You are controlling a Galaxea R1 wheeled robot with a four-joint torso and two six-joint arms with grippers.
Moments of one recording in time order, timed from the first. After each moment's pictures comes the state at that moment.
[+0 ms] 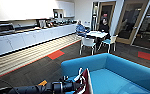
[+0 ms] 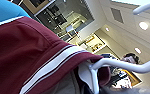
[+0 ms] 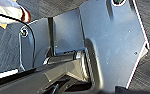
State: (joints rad) left arm 0.50 2.38 -1.07 0.46 -0.05 -0.84; right arm -1.51 3.10 -2.72 -0.06 0.10 0.18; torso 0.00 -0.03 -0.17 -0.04
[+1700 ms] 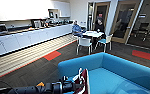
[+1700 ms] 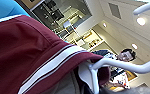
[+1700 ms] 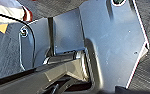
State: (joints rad) left arm 0.51 2.37 -1.07 0.46 -0.05 -0.83; right arm -1.51 3.10 -2.72 -0.06 0.10 0.18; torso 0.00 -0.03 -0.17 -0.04
